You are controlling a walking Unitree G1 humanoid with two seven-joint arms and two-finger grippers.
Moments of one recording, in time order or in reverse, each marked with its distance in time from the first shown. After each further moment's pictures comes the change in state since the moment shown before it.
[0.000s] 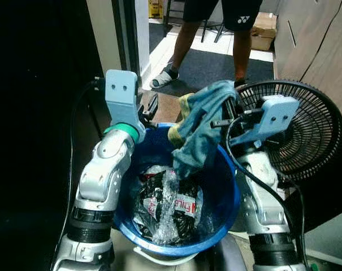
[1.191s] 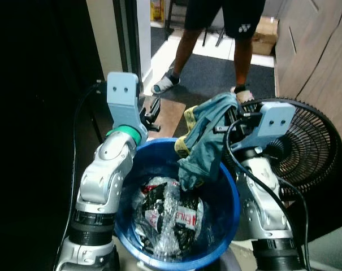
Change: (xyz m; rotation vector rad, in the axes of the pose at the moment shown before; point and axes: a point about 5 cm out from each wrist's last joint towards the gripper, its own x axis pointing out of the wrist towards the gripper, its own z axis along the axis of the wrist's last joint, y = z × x) left arm -0.001 -0.004 0.003 -0.033 0.003 -0.008; right arm -0.001 0.001 -0.001 -0.005 0.038 -0.004
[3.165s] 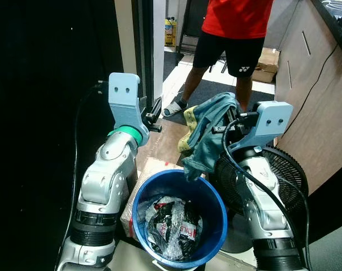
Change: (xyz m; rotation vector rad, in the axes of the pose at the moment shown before) left arm 0.000 0.000 0.000 0.004 0.003 0.002; right arm 0.001 -0.001 0.001 -0.034 0.005 -0.022
